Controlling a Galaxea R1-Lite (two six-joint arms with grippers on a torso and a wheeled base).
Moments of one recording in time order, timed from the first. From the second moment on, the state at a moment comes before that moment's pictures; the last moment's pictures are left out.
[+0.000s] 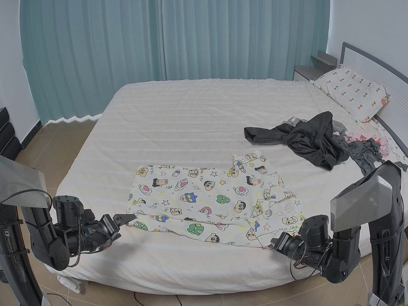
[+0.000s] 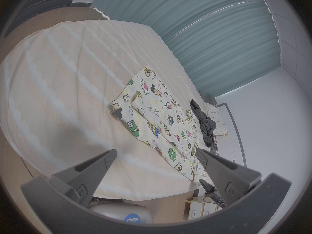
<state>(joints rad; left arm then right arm) -0.06 2.16 -0.23 -1.34 -0.40 -0.83 0.48 2.42 -0.28 -1.54 -0.06 0.88</state>
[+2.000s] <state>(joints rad) -0.07 2.16 -0.22 -1.34 -0.40 -0.83 0.37 2.38 -0.35 -1.40 0.04 0.82</state>
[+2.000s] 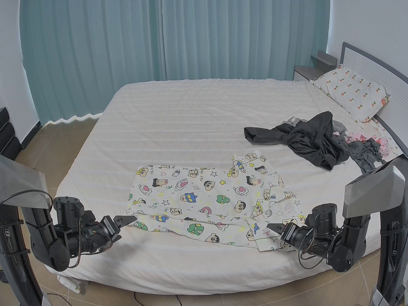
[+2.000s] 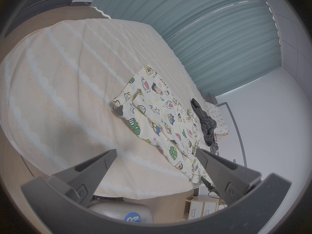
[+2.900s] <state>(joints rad) -0.07 2.16 -0.22 -1.34 -0.40 -0.82 0.14 2.25 -0.30 -1.40 0.29 0.52</state>
